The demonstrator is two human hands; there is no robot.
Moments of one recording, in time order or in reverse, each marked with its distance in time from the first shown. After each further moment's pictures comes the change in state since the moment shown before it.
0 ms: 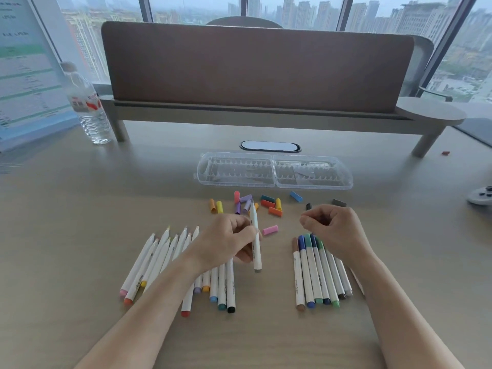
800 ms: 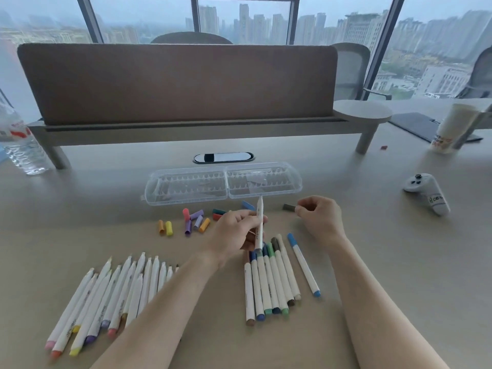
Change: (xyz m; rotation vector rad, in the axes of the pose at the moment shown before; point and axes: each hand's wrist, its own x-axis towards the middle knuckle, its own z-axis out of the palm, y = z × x) left_hand 0.071 0.033 0.087 -0.213 -0.057 -0.094; right_hand 0.049 0.063 -0.053 -0.086 0.312 0.211
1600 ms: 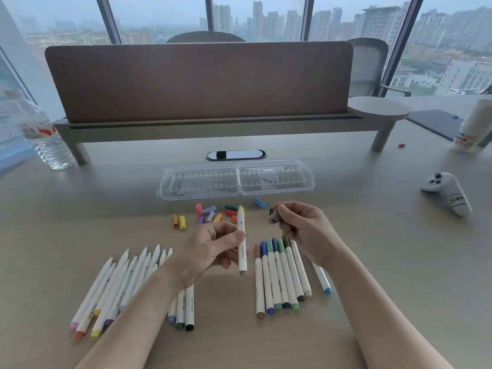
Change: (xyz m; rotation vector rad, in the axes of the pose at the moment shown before) left_hand -0.053 -0.014 -0.050 -0.078 -0.058 0.014; right_hand -0.054 -0.034 0.012 0.830 -0.586 0.068
